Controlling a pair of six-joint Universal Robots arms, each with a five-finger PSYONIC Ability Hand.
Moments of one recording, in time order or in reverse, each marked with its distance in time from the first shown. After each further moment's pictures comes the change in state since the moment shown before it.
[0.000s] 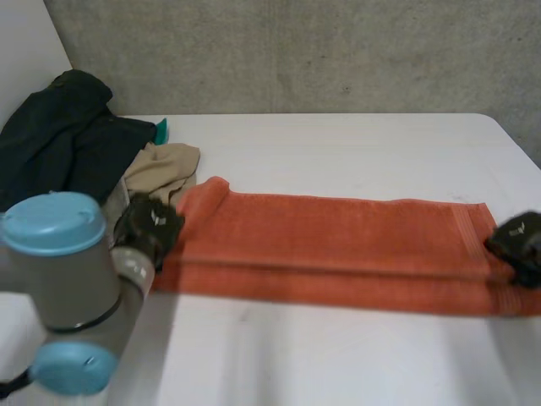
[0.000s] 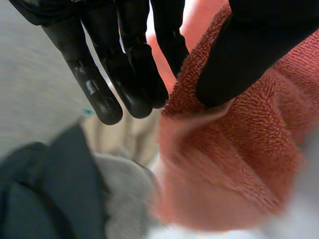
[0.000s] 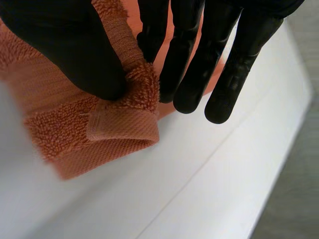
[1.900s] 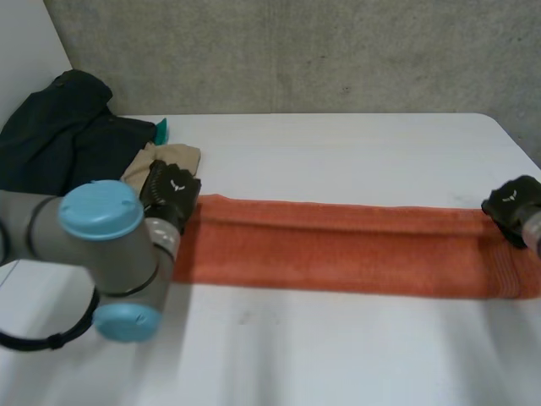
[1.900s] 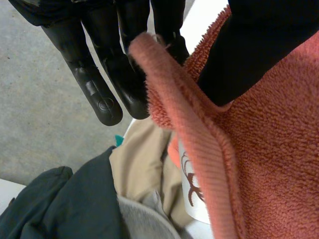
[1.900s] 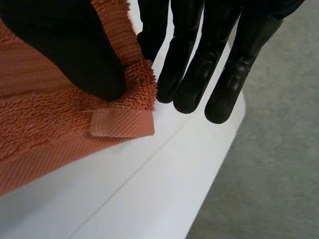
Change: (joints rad) left arm -0.020 -0.221 0.221 0.152 -0.012 -0.023; right arm 0.052 0.153 -0.136 -0.248 0.060 -0.020; left_hand 0.000 0.000 0.001 0.000 0.000; right_hand 0.001 0.005 0.000 0.000 0.002
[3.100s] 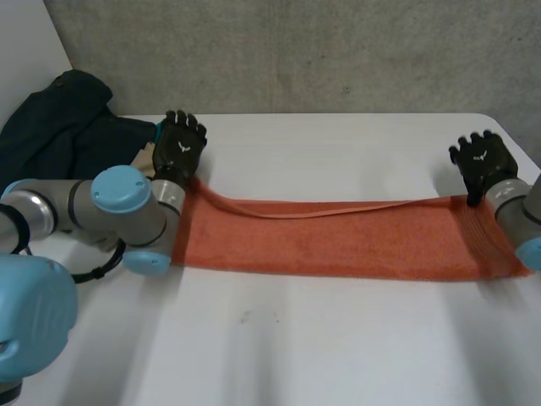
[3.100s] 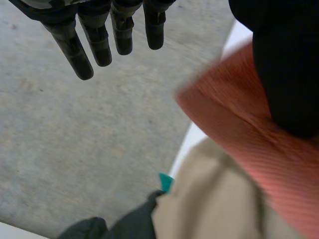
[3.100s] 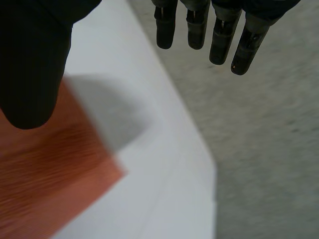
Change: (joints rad) left arm 0.116 -0.393 0.482 0.163 0.203 0.066; right arm 0.036 0.397 -0.455 -0.238 -0.134 0.286; left_hand -0.928 -0.996 -0.986 -1.000 -0.926; right_hand -0.788 -0.961 -0.976 -0.953 -0.937
